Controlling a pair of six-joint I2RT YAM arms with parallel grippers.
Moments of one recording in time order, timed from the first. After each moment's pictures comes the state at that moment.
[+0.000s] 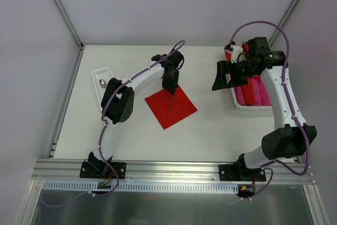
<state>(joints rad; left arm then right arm) -0.64 2.22 1.95 -0.93 0.05 -0.50 0.11 1.51 1.65 -1.27 -0.54 -0.15</state>
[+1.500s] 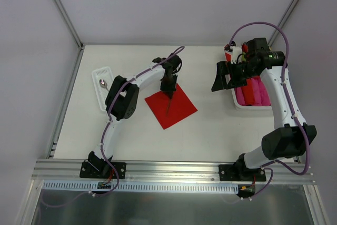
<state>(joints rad) -0.61 2.32 1.95 -0.91 0.08 -0.44 0.11 1.51 1.64 -1.28 -0.57 -0.15</state>
